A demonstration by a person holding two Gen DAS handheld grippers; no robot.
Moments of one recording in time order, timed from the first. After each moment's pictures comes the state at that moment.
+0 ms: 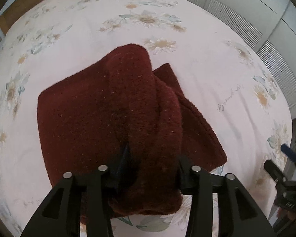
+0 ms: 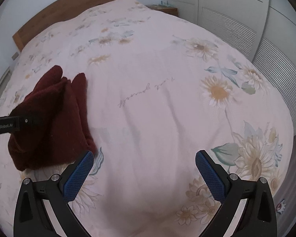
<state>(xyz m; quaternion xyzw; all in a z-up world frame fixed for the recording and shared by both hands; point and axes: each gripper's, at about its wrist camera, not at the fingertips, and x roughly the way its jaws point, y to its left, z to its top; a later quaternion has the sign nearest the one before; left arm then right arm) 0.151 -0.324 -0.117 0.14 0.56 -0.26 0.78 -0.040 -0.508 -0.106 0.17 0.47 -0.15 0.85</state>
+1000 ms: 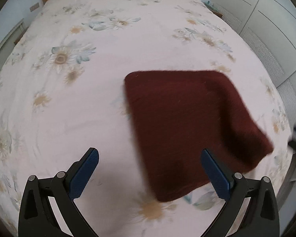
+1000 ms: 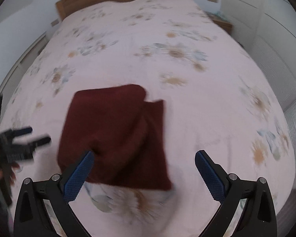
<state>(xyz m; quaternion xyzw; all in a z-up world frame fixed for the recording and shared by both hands) 0.180 -0.164 -0.071 0.06 0.55 -0.17 0.81 0.093 -0.403 -0.011 0.07 0.51 0.01 0.86</state>
